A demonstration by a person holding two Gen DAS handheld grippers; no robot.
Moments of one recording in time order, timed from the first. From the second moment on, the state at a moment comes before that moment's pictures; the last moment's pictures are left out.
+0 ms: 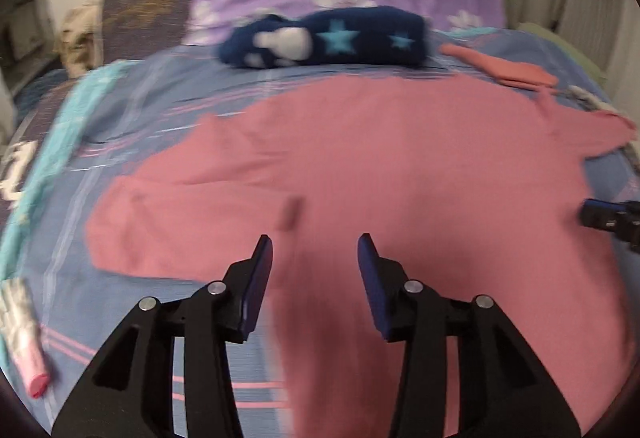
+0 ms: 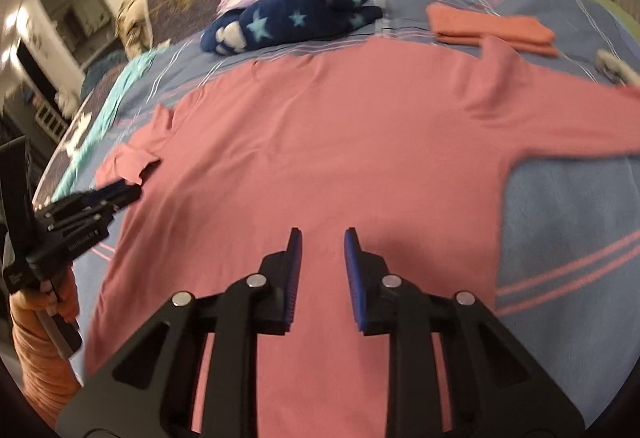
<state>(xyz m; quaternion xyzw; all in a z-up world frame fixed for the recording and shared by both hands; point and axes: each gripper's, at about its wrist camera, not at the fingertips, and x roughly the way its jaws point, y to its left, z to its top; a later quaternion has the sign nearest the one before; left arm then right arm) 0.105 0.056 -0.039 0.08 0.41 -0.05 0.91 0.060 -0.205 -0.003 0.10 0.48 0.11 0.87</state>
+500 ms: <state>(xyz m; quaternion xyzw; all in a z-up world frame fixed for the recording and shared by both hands) 0.158 0.078 -0.041 0.01 0.44 -0.06 0.90 0.074 -0.169 -0.002 0.07 0.48 0.12 0.87</state>
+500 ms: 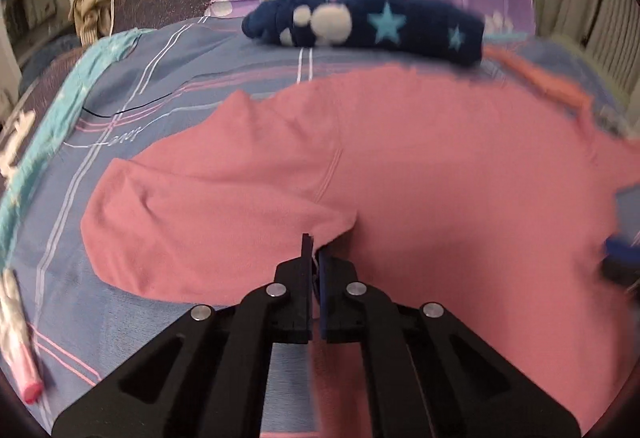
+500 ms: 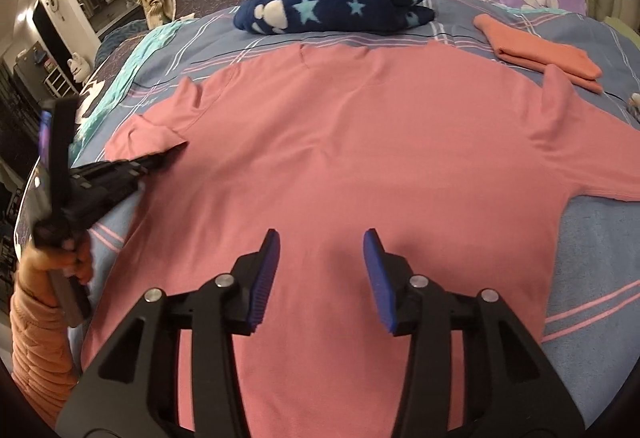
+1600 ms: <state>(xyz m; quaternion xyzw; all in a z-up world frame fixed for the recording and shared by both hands) 0.117 -0.082 -0.076 0.13 0.42 -0.26 0.86 0.183 -0.185 -0.044 0.22 0.54 0.18 0.79</state>
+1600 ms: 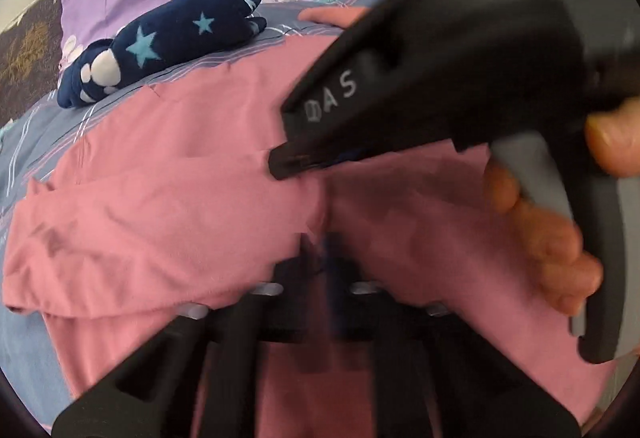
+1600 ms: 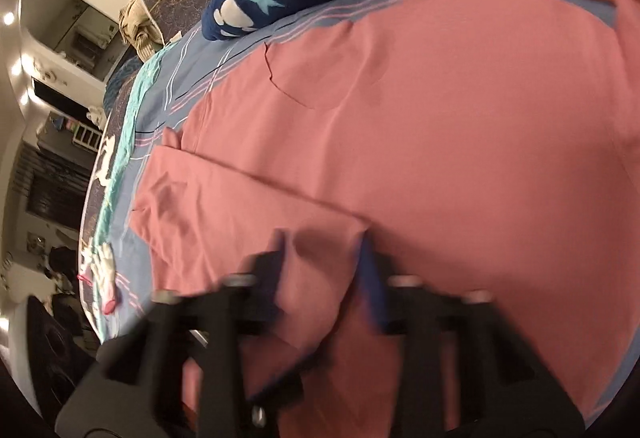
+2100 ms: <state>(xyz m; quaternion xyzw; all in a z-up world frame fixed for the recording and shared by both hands) 0.151 -0.155 0.021 0.06 0.35 -0.33 0.87 0.204 -0.261 0.061 0.10 0.43 0.07 0.90</state>
